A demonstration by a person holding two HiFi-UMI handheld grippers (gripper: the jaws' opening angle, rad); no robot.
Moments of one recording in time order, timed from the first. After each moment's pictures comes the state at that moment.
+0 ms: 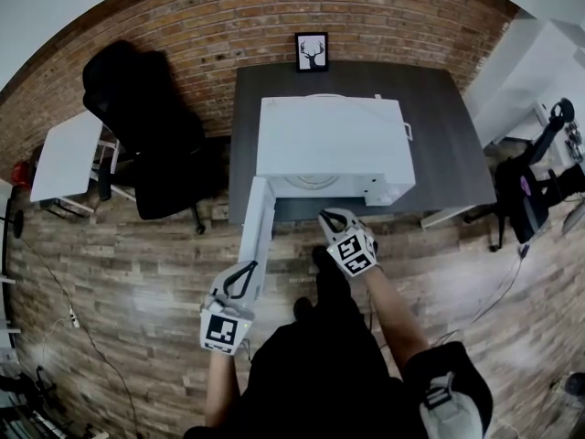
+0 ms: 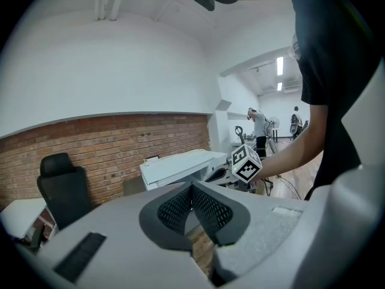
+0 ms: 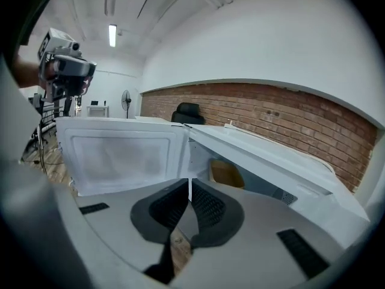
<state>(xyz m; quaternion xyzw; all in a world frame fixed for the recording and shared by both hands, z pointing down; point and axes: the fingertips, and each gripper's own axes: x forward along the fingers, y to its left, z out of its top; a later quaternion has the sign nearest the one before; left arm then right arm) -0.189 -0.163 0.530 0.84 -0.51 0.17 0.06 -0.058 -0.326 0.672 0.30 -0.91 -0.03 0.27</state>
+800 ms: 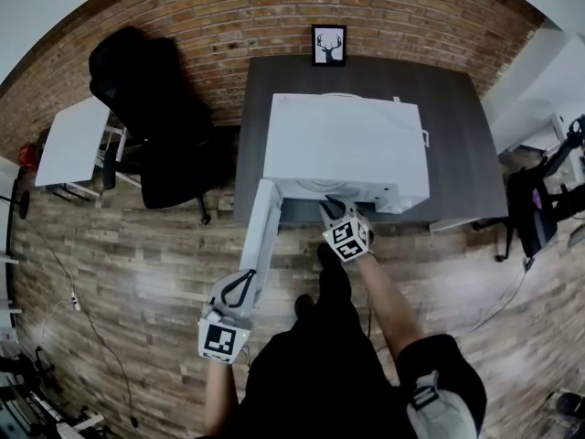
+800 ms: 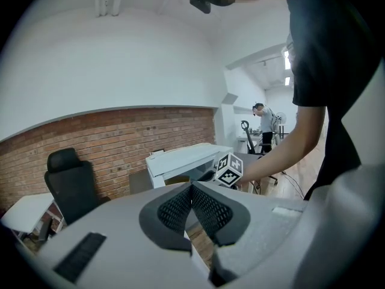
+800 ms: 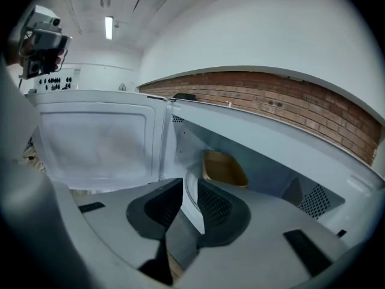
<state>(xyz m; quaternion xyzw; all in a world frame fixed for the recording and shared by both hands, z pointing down) -0.200 -0.169 0.542 0.82 -0.53 0.20 0.08 -0.083 -0.396 0.732 0.31 -0.91 -0.02 0.29</state>
